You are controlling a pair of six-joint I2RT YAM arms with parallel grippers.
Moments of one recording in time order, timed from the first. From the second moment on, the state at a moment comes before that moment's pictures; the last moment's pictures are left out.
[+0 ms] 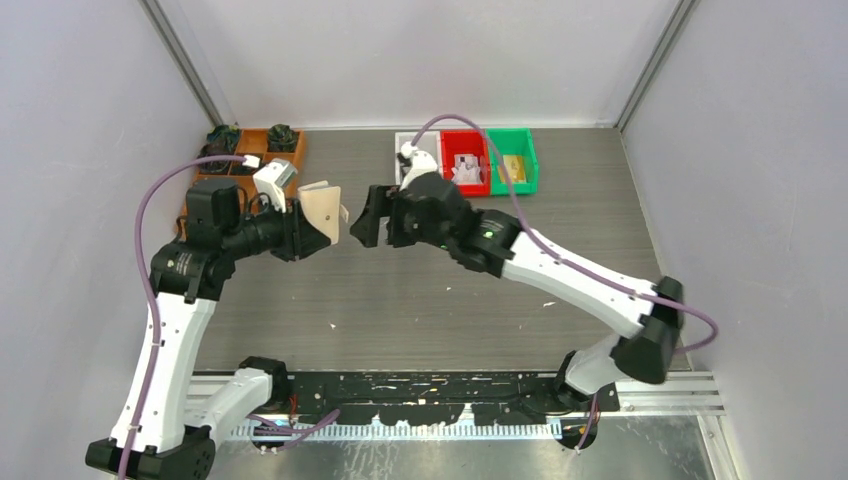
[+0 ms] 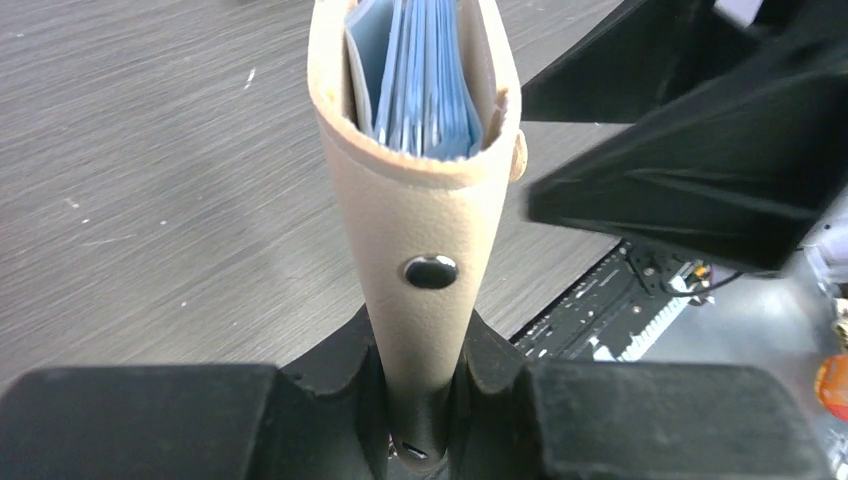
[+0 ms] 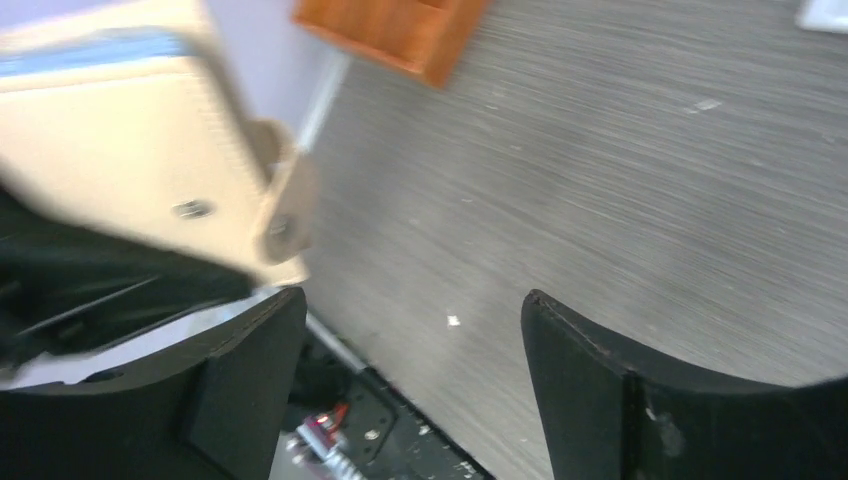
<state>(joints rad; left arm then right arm) -0.17 0.91 1.24 -0.91 0.55 -0.09 1.02 1.53 1.48 -0.43 0.20 0.70</state>
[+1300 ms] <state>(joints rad) -0.17 0.95 1.33 -0.98 0.98 -0.19 0.85 1.50 1.61 -0.58 -0.45 0.45</state>
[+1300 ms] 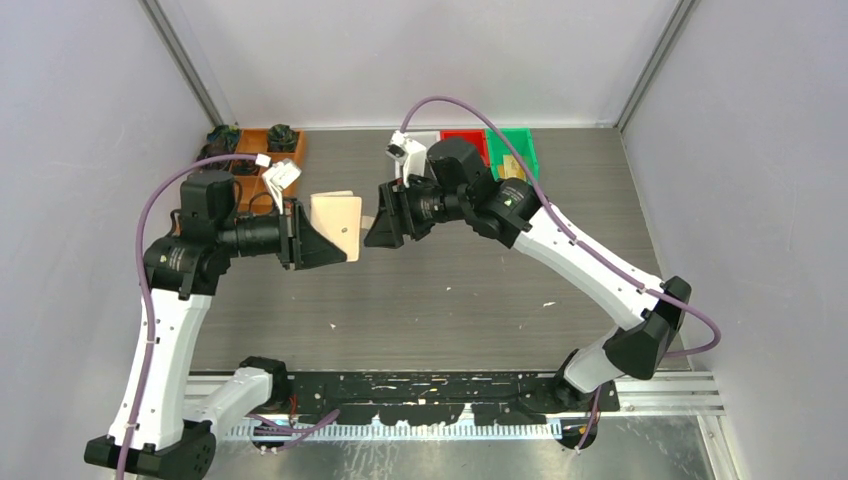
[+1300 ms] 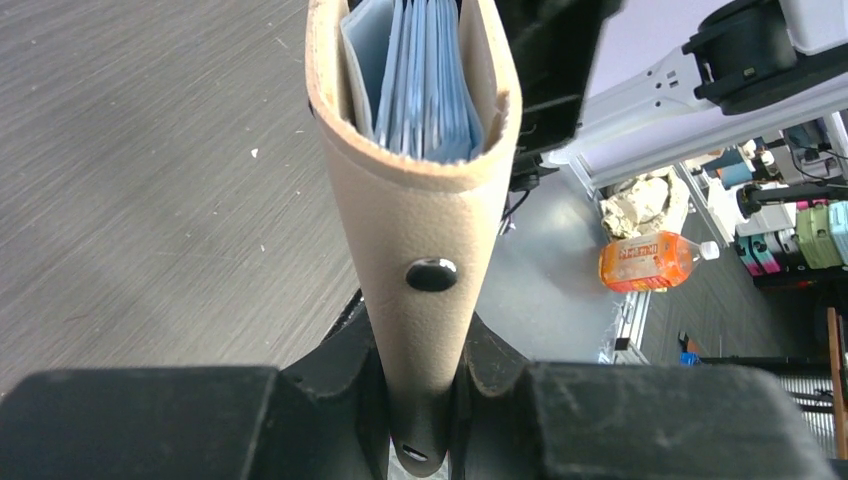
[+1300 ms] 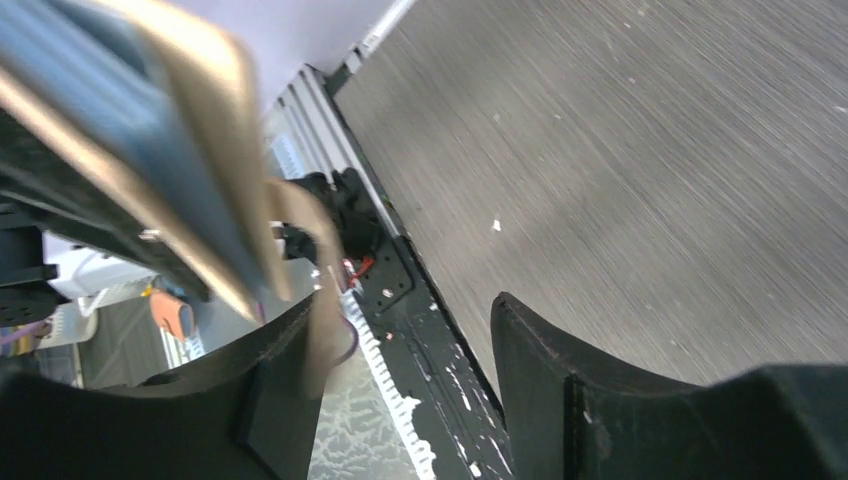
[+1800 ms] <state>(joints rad) -0.17 0.94 1.34 -0.98 1.03 -0.22 0.84 1.52 1.66 -0.57 -0.55 0.43</state>
